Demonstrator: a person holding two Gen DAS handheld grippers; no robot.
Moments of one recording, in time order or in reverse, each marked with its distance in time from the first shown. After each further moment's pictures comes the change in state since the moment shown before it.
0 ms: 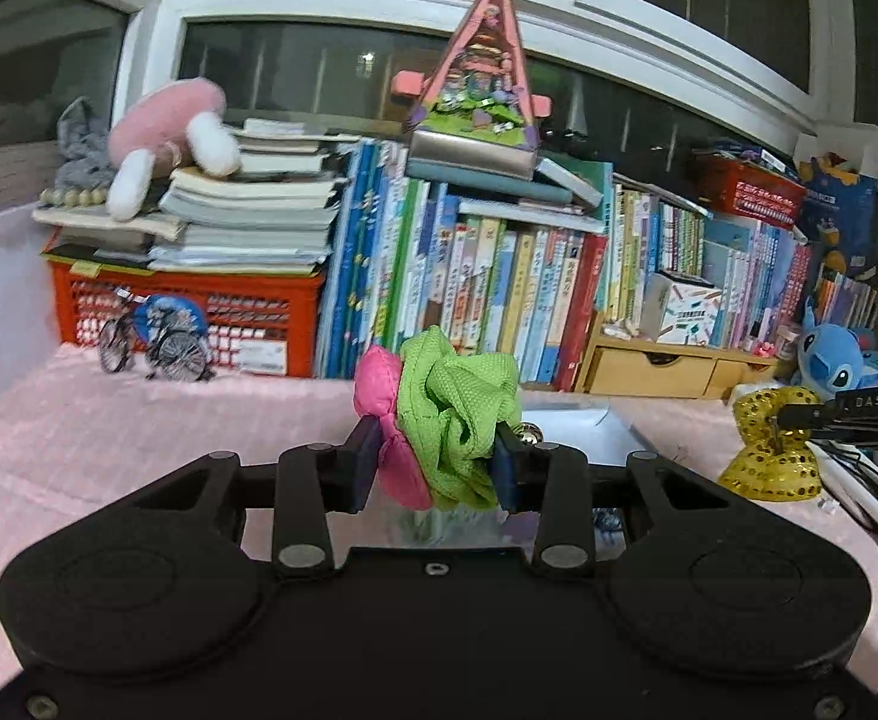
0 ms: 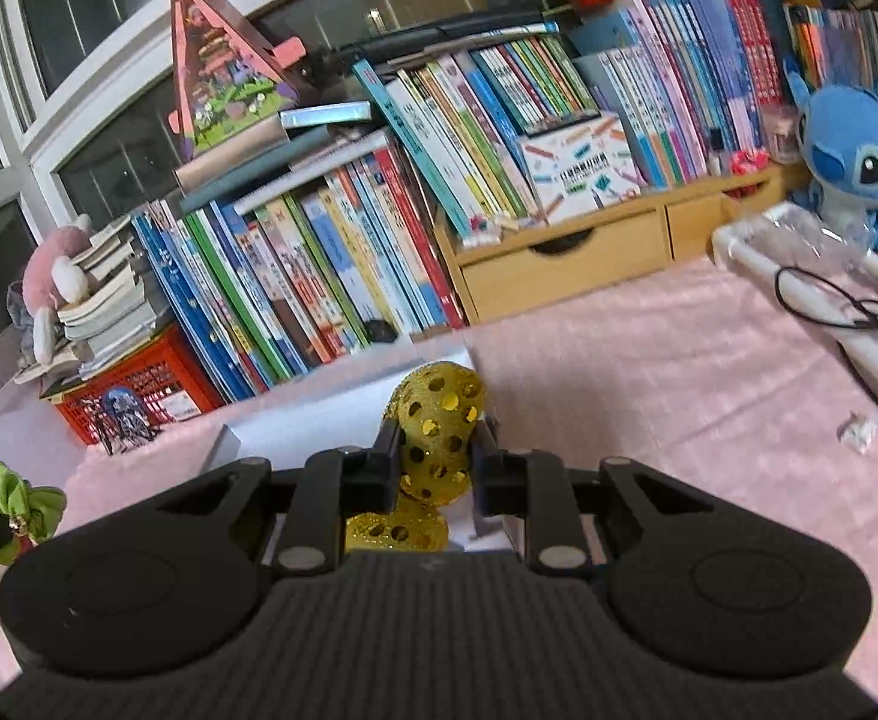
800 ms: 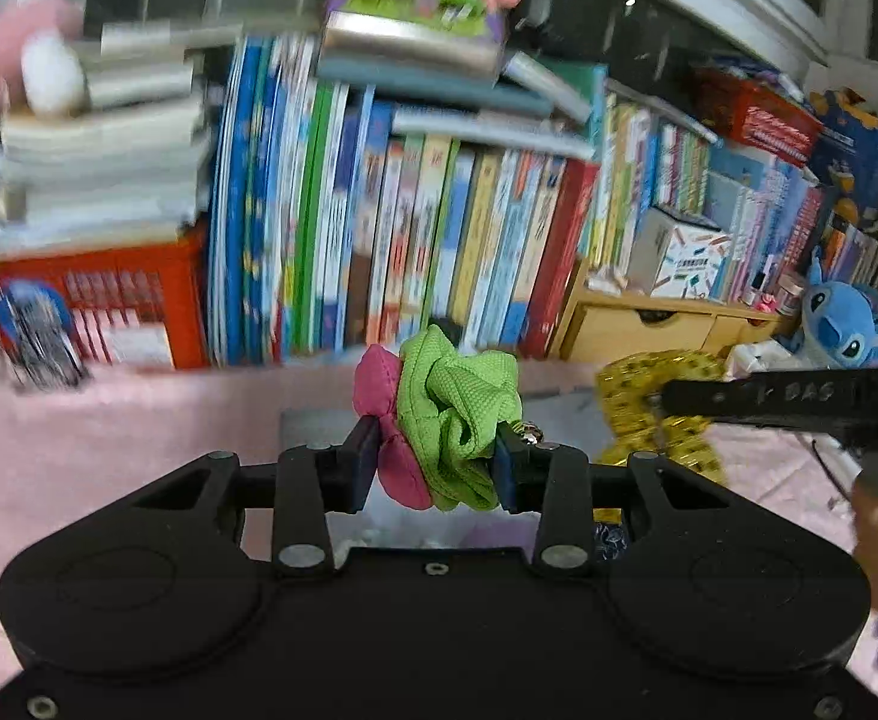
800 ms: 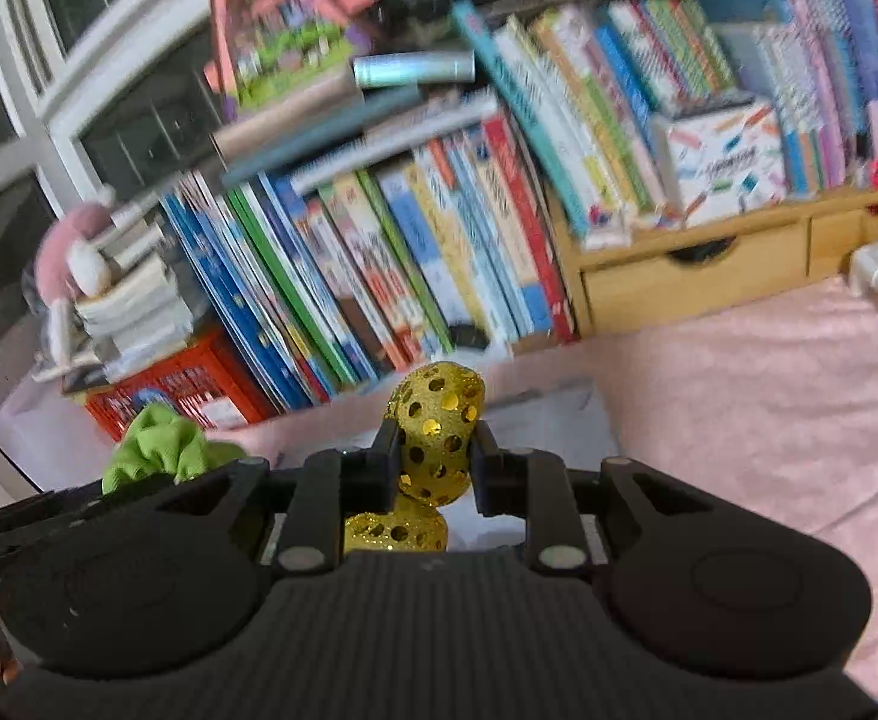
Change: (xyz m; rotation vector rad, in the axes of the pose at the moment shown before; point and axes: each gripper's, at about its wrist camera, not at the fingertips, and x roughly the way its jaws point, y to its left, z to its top) left arm 0.176 -0.026 0.047 0.002 0.234 -0.101; right arm 0.114 0.070 0.037 -0.030 0.137 0.072
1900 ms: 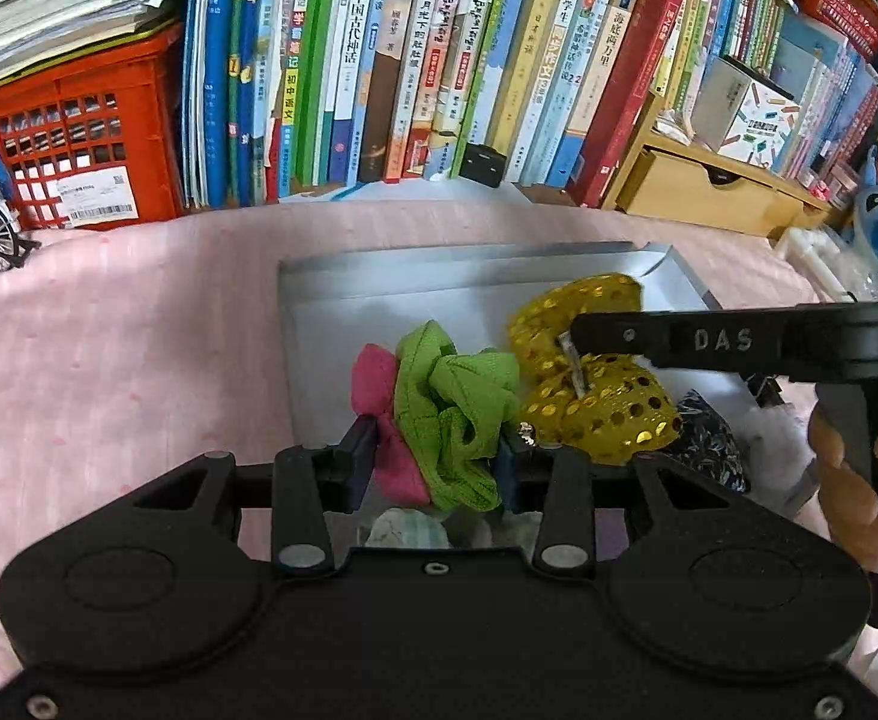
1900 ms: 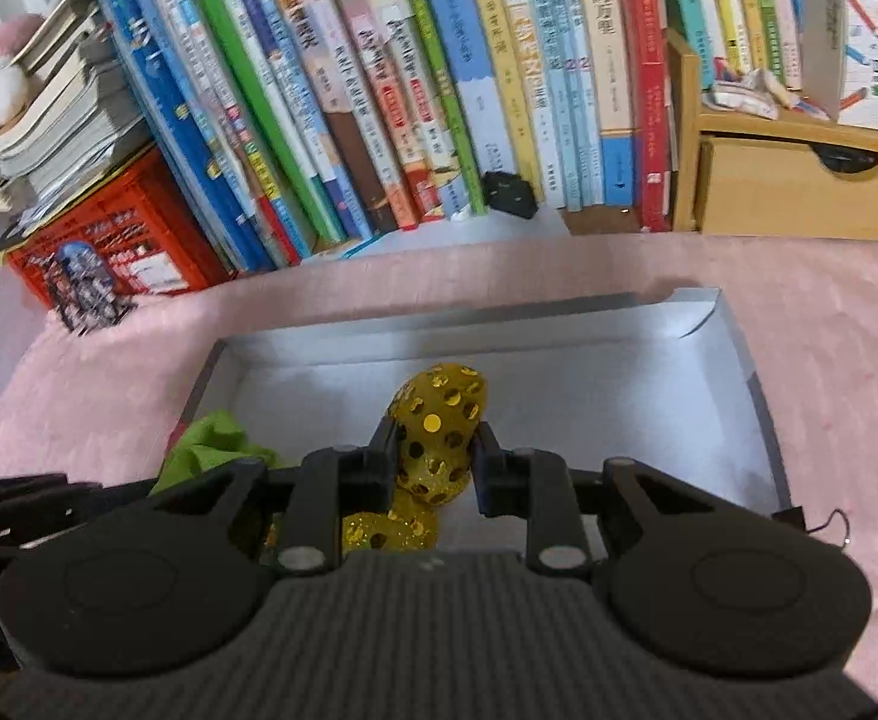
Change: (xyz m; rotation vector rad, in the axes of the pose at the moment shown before) left arm 0.093 0.035 -0.024 -0.005 0.297 -0.004; right arm 0.128 0.033 -0.019 -0.143 0.266 -0.031
